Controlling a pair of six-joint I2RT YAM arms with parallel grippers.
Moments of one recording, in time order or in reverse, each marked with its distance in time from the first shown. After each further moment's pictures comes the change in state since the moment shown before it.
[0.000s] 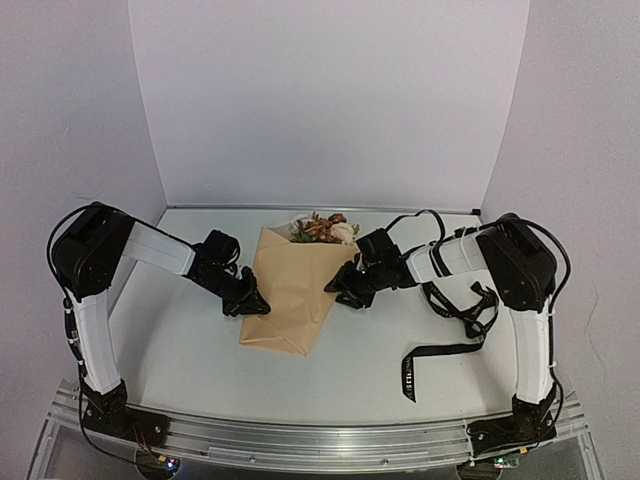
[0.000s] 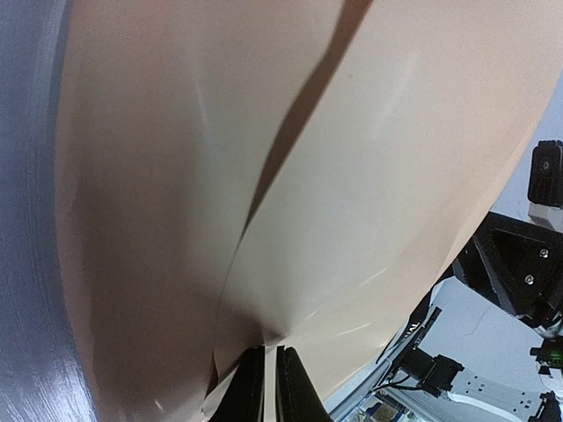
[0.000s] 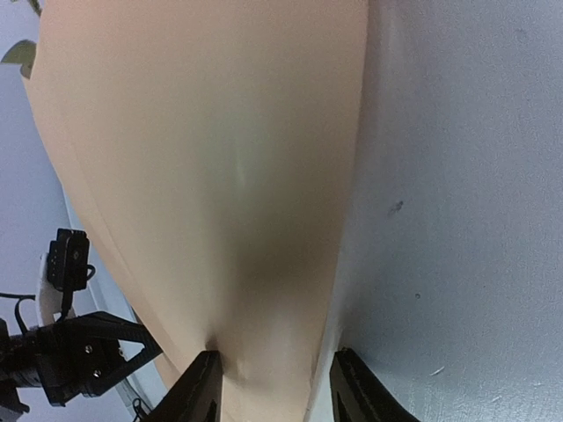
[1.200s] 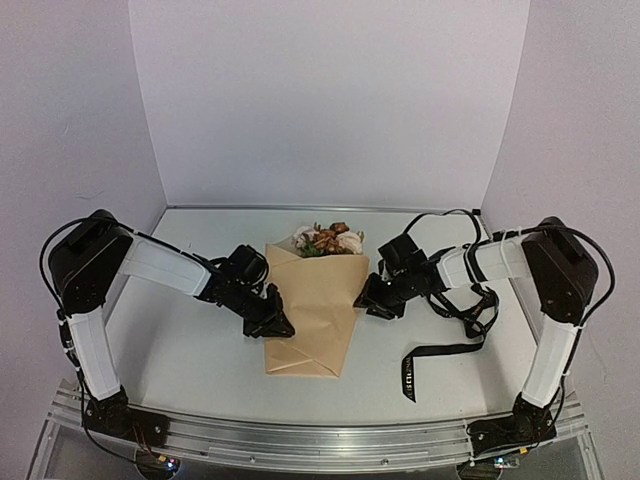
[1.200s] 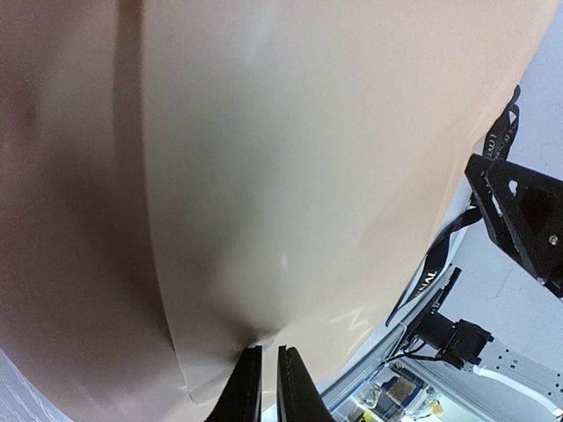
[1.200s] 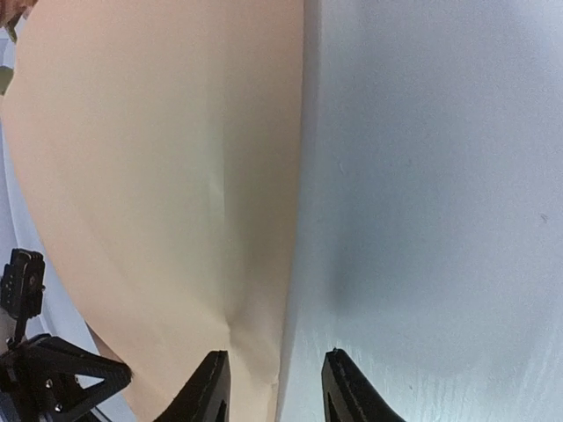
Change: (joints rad) left arm -0.248 -0.084 -0.066 0.050 -0.071 -0.159; right arm -0.004 -0.260 -0.234 -0.169 0.108 -0.171
